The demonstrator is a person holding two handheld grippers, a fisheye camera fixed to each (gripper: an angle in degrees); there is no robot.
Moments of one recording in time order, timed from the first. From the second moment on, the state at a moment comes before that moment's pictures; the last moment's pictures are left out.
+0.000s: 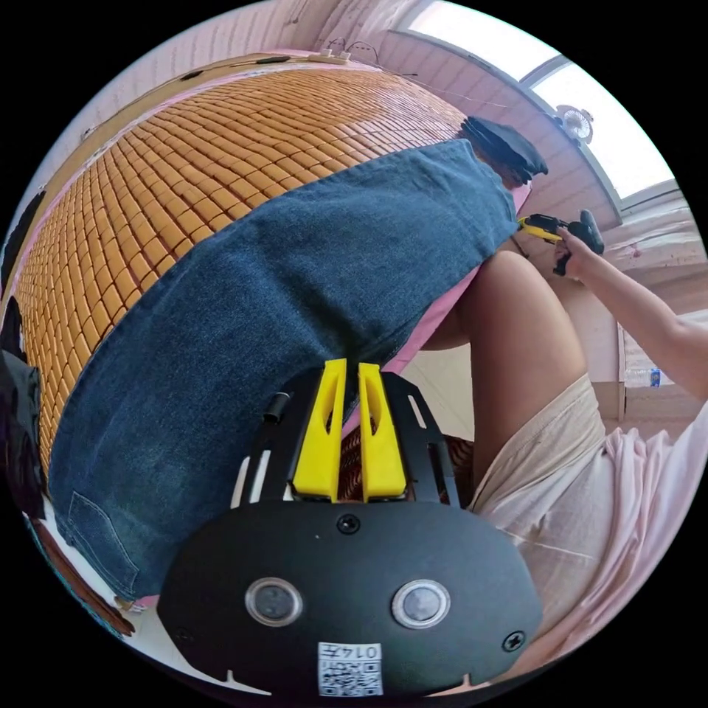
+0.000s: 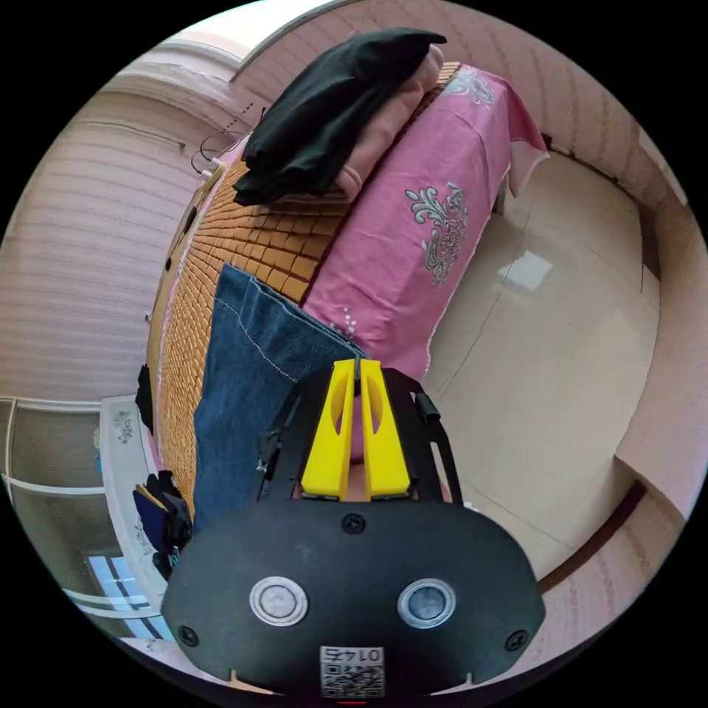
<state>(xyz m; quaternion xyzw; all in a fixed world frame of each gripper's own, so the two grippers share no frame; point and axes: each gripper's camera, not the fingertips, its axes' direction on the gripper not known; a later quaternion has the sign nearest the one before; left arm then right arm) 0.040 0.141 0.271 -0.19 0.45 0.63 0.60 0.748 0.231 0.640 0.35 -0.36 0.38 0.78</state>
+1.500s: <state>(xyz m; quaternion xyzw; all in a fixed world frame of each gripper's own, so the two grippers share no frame) -0.135 0.171 0.345 -0.10 0.49 0.53 0.68 0.040 -0.053 0.463 0.29 0.12 -0.40 0.86</state>
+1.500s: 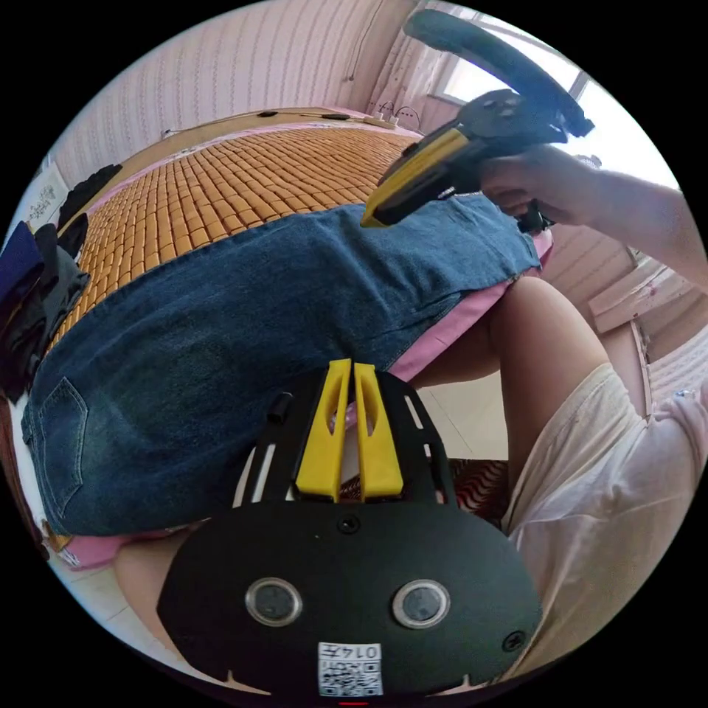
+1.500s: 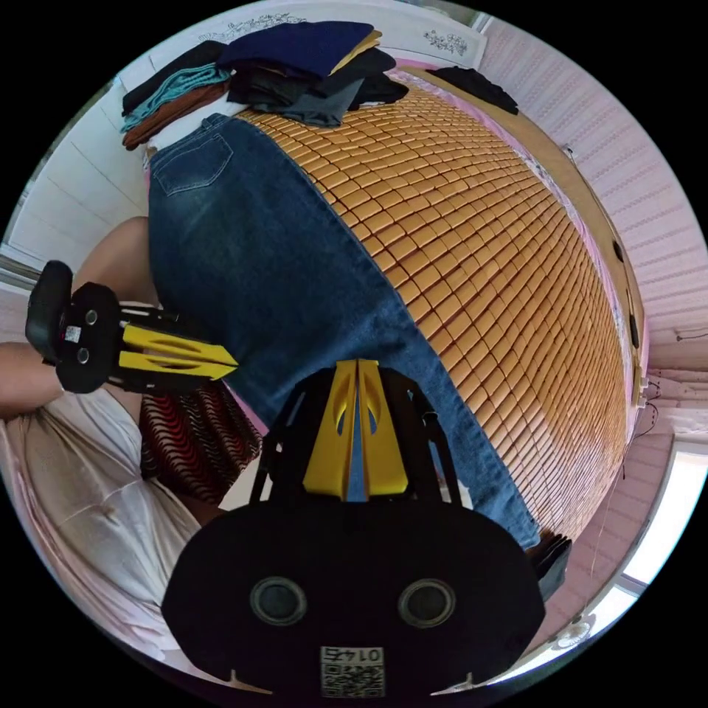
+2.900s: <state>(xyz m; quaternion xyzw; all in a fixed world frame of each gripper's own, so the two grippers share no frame) -0.107 0.148 0.307 -0.11 0.48 0.61 0.62 0.590 0.089 0.563 0.40 -0.12 0.22 0.88</state>
